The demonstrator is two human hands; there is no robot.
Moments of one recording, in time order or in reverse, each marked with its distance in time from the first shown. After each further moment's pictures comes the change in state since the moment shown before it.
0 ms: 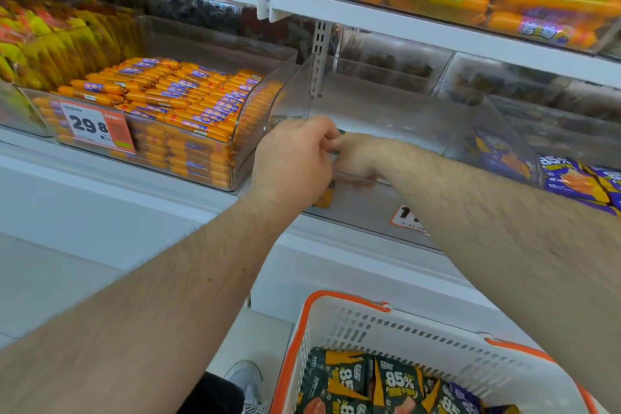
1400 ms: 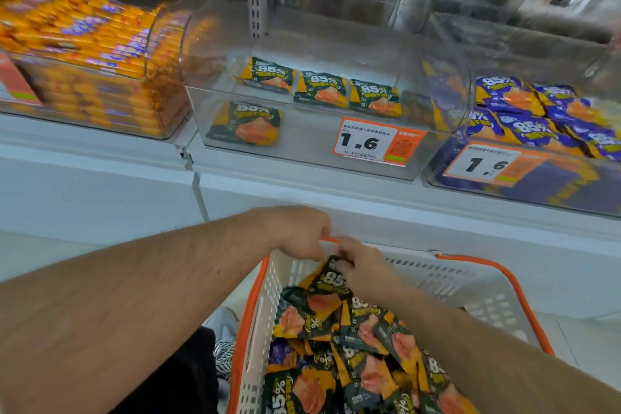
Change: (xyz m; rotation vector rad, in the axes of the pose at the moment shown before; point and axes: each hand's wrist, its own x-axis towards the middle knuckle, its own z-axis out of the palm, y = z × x) left_hand -0.095 0.023 0.084 0.262 -1.445 0.060; right_hand -0.181 0.112 0.211 0.443 0.012 0.199
